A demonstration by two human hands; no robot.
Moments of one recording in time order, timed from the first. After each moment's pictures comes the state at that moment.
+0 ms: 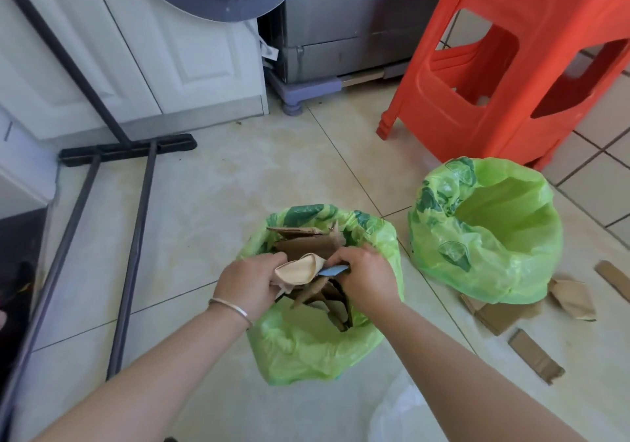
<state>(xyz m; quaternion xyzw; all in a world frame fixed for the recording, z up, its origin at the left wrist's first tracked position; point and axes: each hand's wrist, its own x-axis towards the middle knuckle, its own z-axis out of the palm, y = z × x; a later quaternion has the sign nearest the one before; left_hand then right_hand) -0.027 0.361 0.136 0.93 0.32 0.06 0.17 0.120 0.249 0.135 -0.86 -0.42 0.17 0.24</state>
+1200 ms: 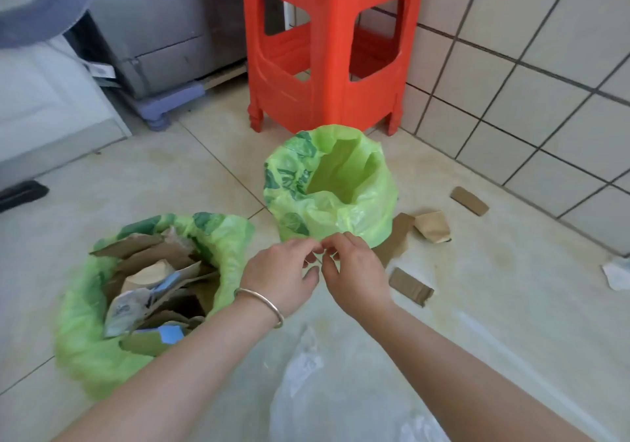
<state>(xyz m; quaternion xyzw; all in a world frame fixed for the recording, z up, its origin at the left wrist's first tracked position) 0.144 0.181 0.168 0.96 0.17 0.00 0.24 0.209 0.071 0.152 -0.90 -0.29 0.09 0.30</state>
